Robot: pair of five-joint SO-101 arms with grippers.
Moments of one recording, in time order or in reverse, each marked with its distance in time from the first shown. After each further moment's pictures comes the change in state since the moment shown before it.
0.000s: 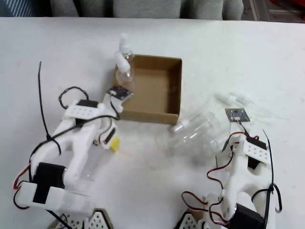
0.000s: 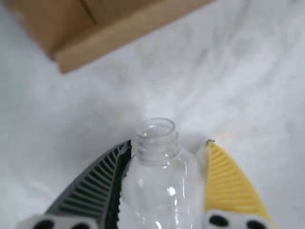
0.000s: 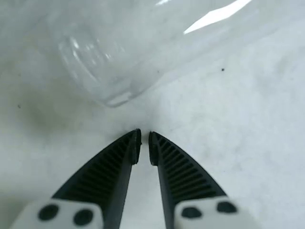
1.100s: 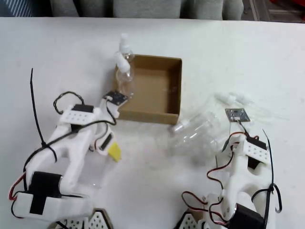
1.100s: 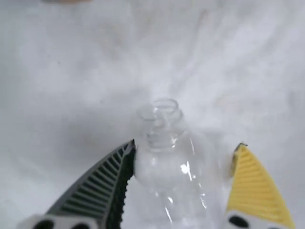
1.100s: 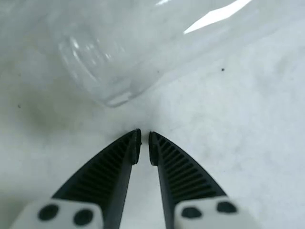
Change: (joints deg) left arm -0.7 -5.3 5.6 1.6 -0.6; right arm 0.0 0.0 0.0 0.0 0.0
